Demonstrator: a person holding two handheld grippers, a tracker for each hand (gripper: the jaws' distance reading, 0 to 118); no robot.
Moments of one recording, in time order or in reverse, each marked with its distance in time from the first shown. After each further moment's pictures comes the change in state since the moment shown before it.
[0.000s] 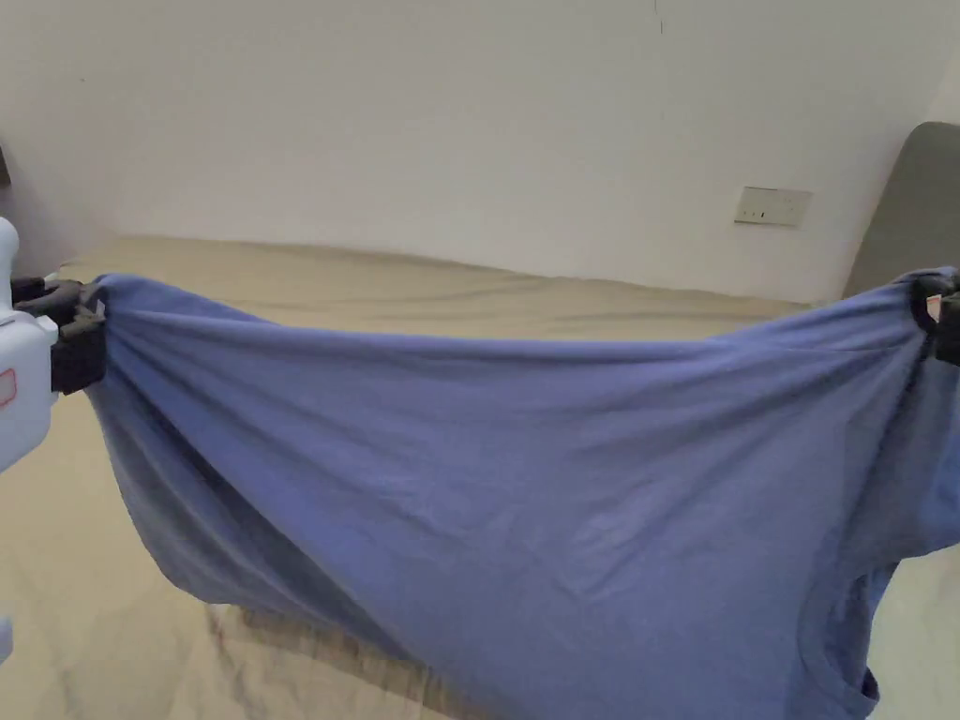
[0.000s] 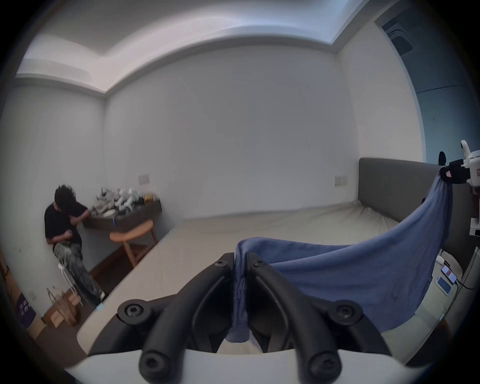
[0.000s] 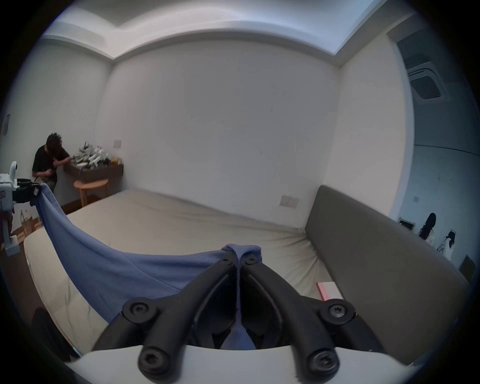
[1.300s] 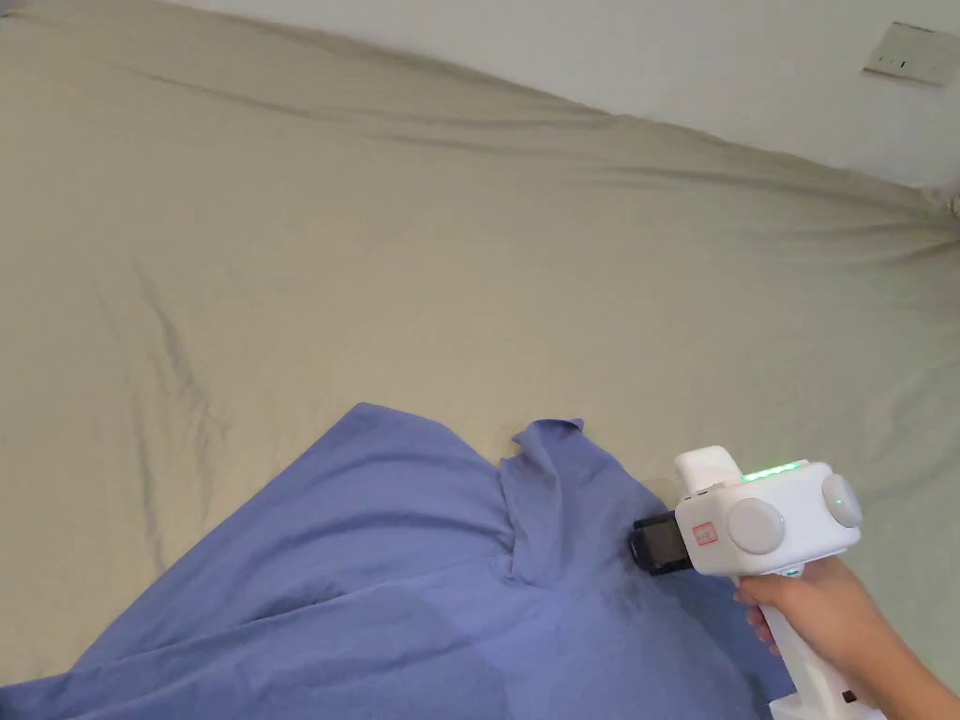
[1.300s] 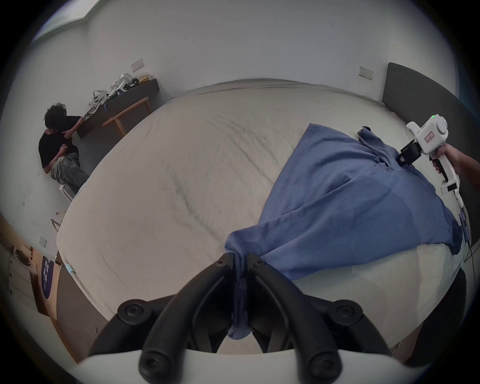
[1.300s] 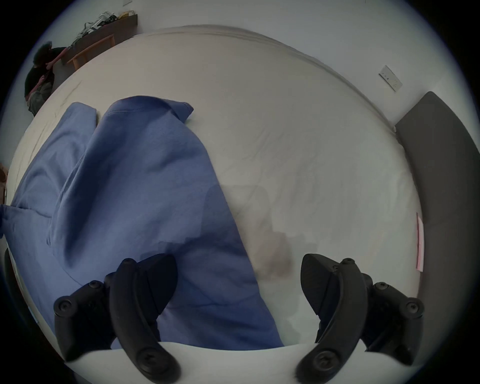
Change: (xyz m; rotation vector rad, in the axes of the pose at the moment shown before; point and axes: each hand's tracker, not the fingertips) left arm 0.022 -0.307 -0.034 -0.737 0.067 0.035; right arm -0.141 -0.320 -0.371 -0.889 0.313 0.221
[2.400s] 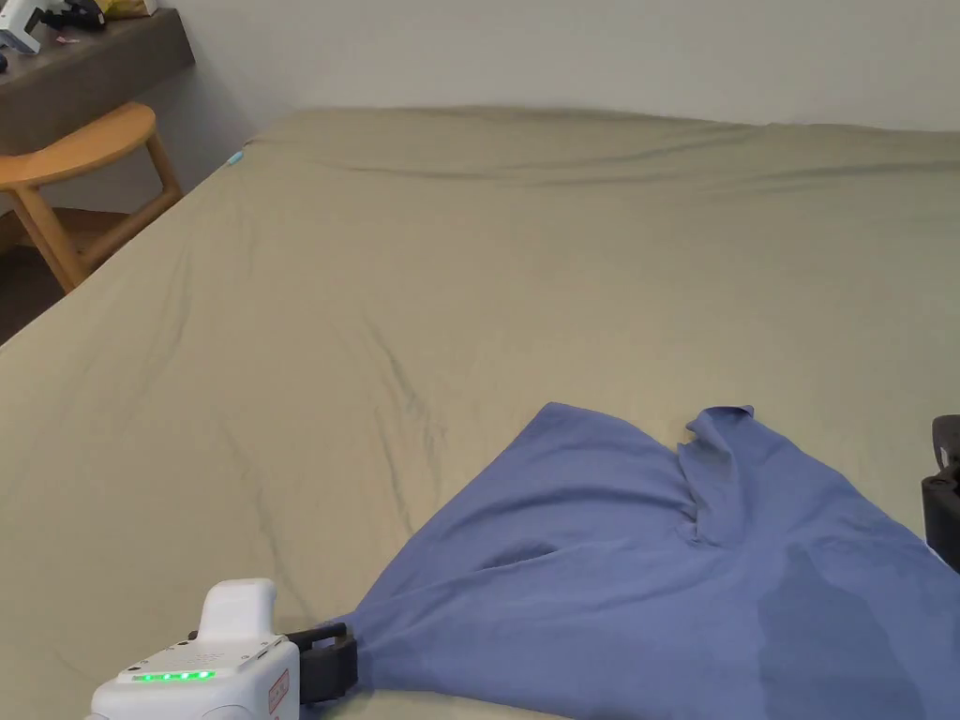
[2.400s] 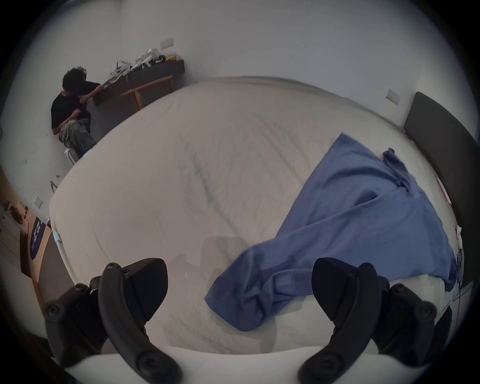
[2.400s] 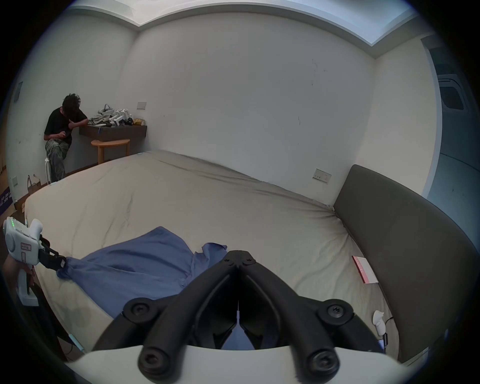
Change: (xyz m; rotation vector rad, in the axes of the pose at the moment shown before) left arm -0.030 -0.013 -0.035 -0.043 0.024 0.201; right arm -0.132 -0.110 0.320 0.702 -0.229 -0.096
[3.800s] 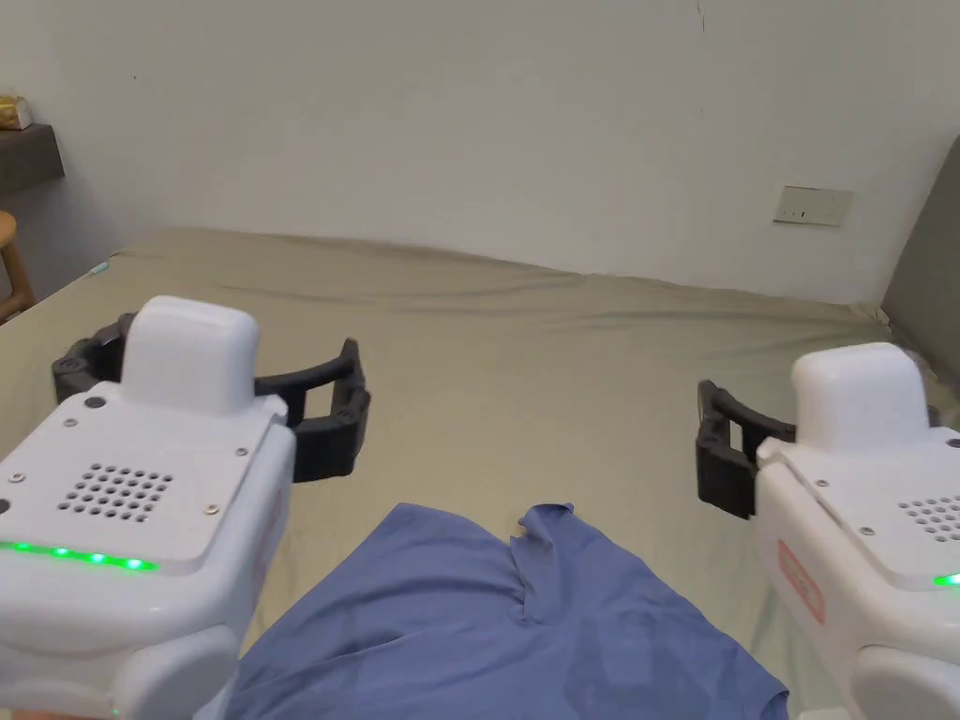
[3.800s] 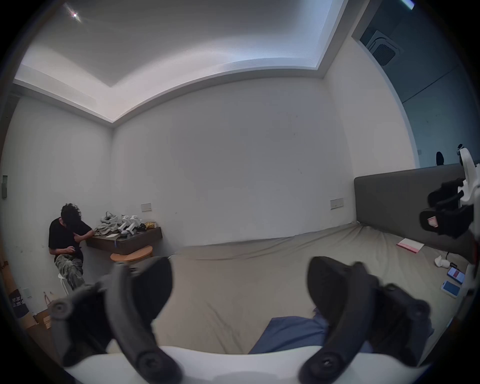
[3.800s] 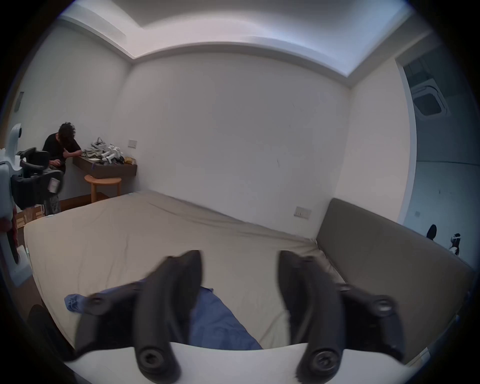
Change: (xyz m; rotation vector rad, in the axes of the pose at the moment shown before) left arm 0.127 0.116 0.276 0.948 -0.138 -0.211; right arm 0.012 0.072 0.100 0.251 -0.083 -0.032
